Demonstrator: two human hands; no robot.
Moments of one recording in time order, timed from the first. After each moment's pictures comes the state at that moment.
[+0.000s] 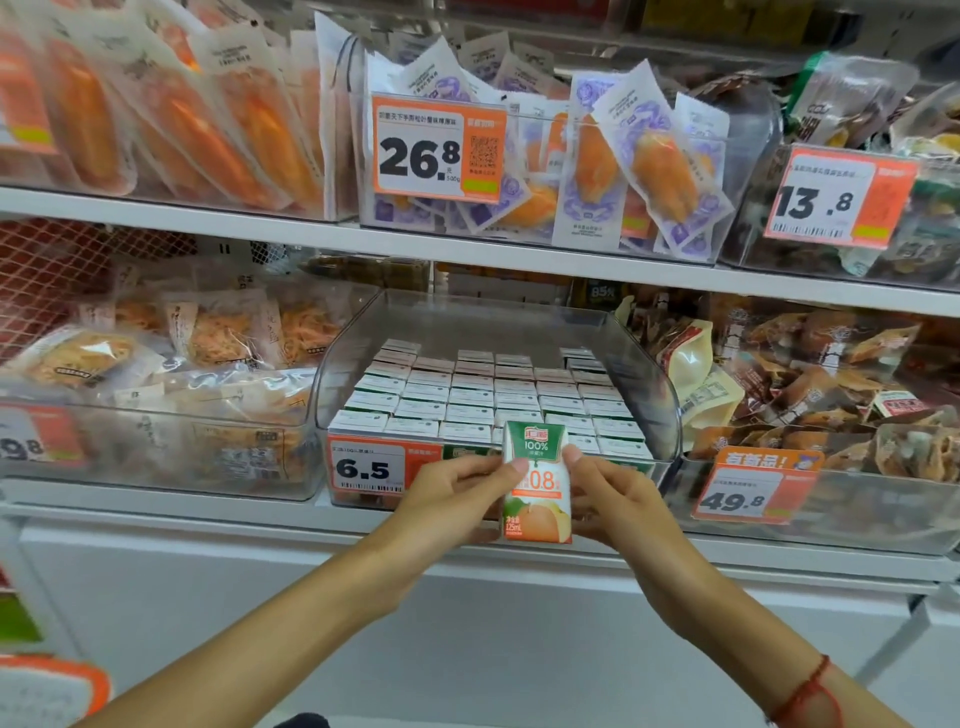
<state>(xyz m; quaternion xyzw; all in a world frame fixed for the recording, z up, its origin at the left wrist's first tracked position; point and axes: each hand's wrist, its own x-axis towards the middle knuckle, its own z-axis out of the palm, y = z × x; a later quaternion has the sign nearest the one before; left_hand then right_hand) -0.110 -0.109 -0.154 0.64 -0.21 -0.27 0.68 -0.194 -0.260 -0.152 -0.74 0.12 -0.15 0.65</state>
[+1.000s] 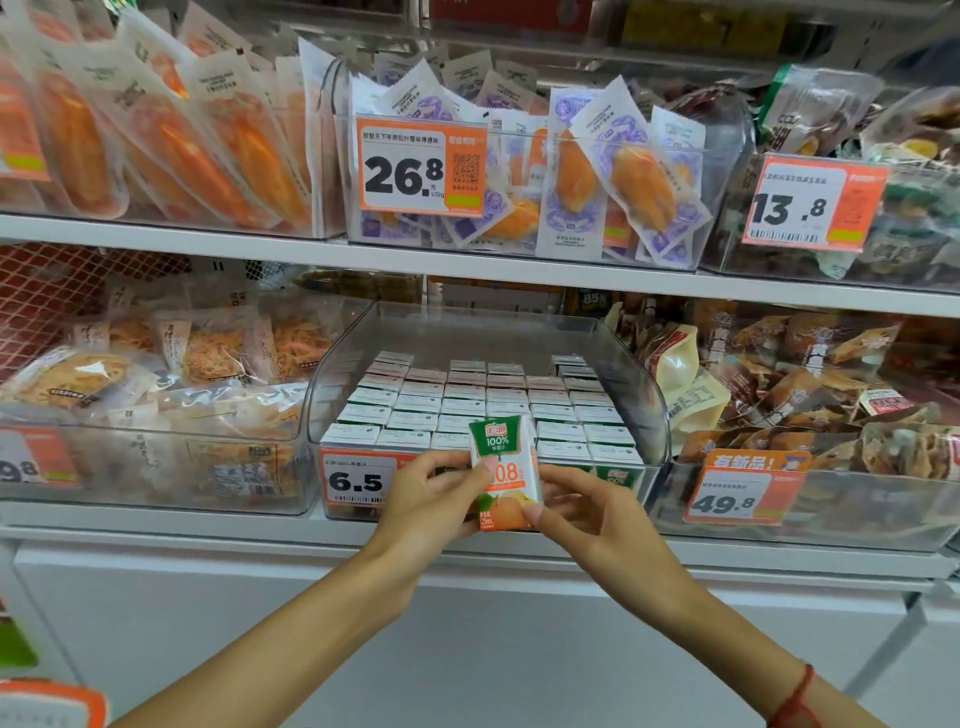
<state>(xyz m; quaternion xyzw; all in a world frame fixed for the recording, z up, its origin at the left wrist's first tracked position) -0.111 -0.115 -0.152 0.61 -0.14 -0.21 0.75 -0.201 -0.259 -0.157 -0.83 0.08 -0.18 0.53</state>
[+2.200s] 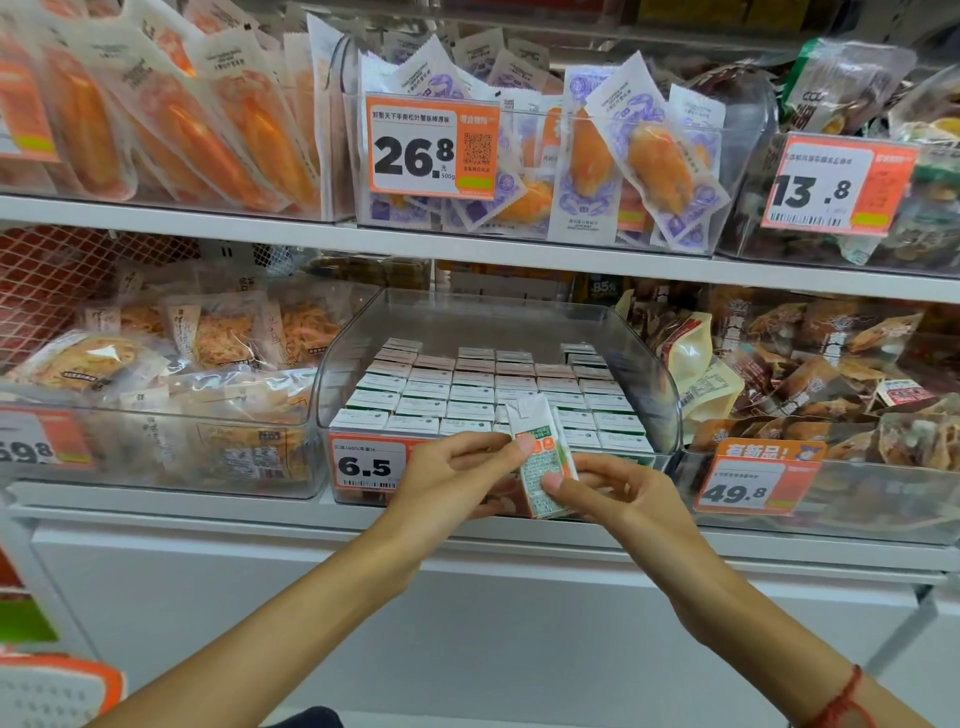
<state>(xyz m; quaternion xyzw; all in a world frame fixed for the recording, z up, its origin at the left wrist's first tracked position) -0.113 -0.111 -0.142 0.63 -0.21 -0.23 0.71 -0.209 -0.256 -0.142 -0.75 0.16 -0.16 0.62</state>
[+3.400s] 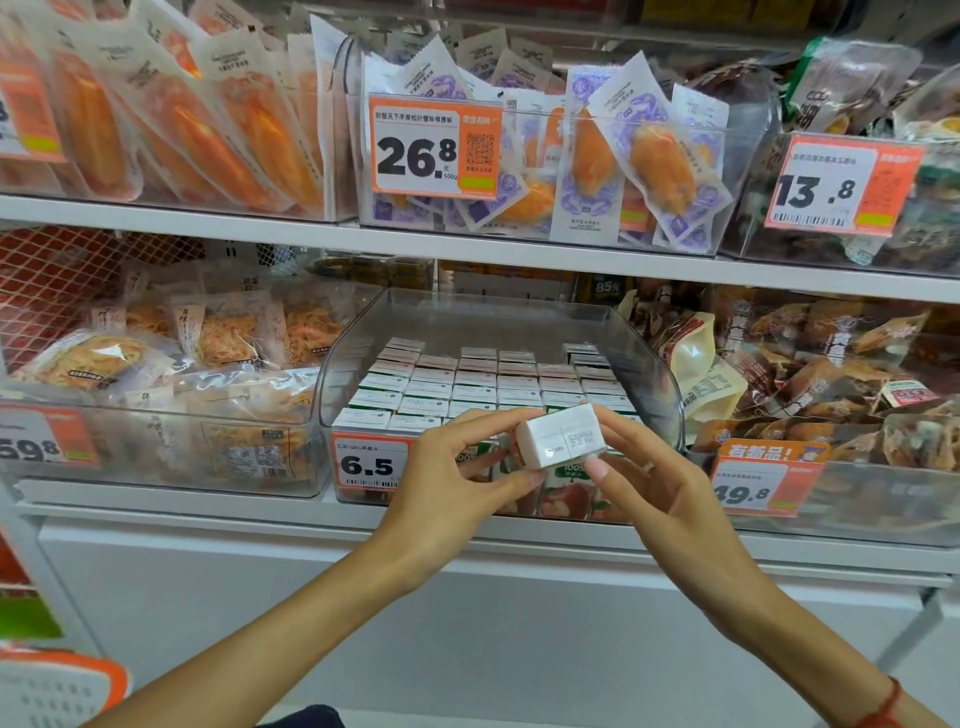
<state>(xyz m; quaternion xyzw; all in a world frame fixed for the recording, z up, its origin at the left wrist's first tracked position) -0.113 -0.107 -0.147 0.64 -0.38 -0.04 0.66 -0.223 -0.269 -0.143 -0.78 -0.02 -0.25 0.57</state>
